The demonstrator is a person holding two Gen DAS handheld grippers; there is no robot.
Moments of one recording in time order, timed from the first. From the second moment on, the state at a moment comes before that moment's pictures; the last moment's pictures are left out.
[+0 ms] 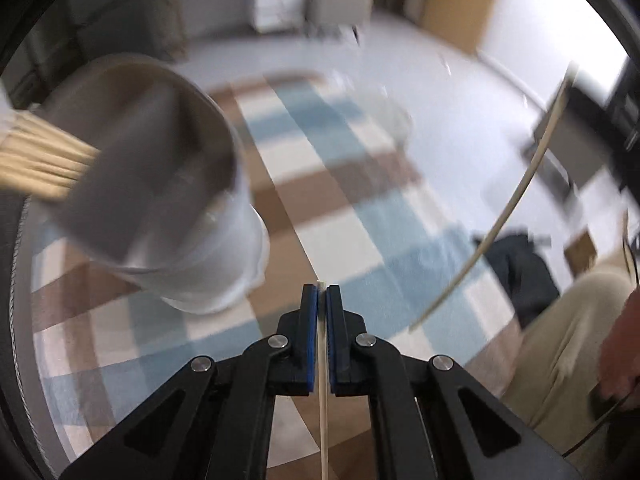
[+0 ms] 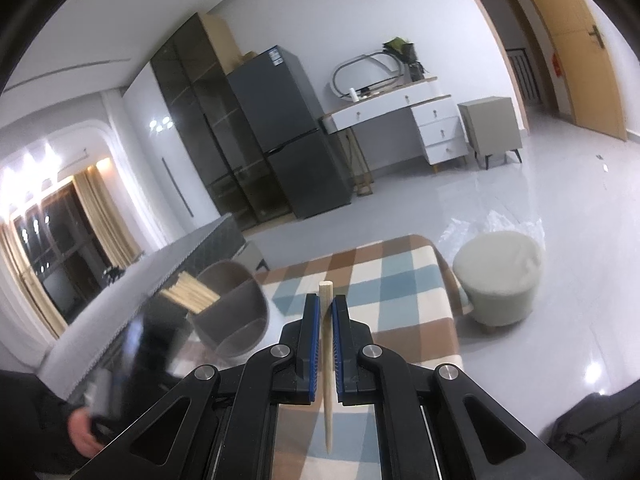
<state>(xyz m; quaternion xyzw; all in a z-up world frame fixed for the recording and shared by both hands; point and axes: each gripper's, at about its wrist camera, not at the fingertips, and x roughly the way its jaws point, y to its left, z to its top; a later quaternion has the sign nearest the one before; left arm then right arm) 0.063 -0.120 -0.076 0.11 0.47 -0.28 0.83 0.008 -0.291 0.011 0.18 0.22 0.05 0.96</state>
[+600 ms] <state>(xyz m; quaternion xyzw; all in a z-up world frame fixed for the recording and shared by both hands) 0.058 -0.055 0.012 -0.10 0.32 -0.20 0.92 0.007 -0.232 0.033 0.12 0.23 0.09 0.96</state>
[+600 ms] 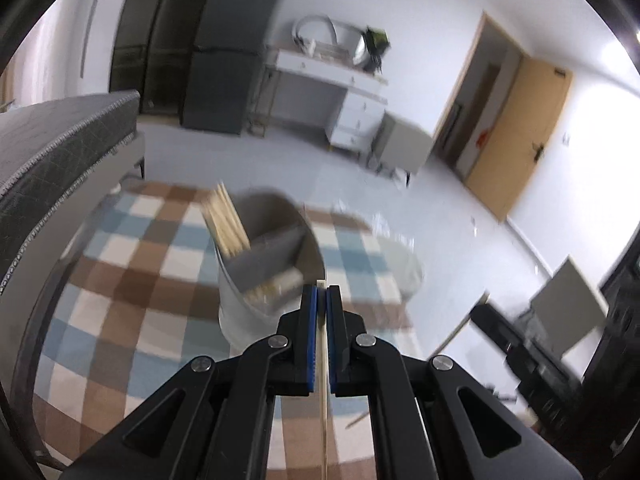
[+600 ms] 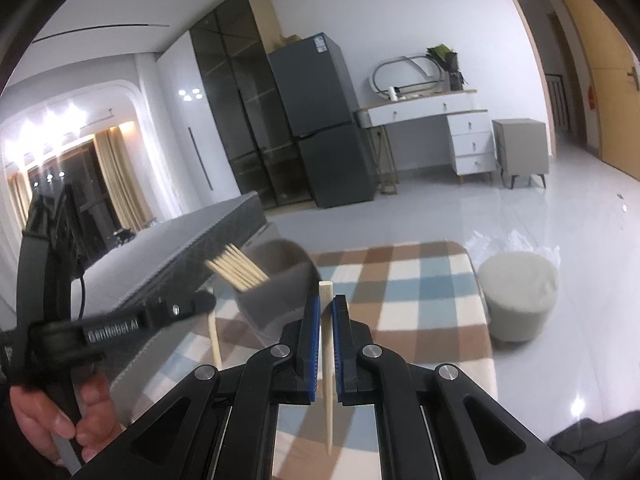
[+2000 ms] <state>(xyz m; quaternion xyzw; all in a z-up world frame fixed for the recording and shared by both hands) 0.190 0.012 0.032 -0.23 0.17 -0.08 0.96 0.185 -0.132 0.063 -0.10 0.20 0.28 0.93</state>
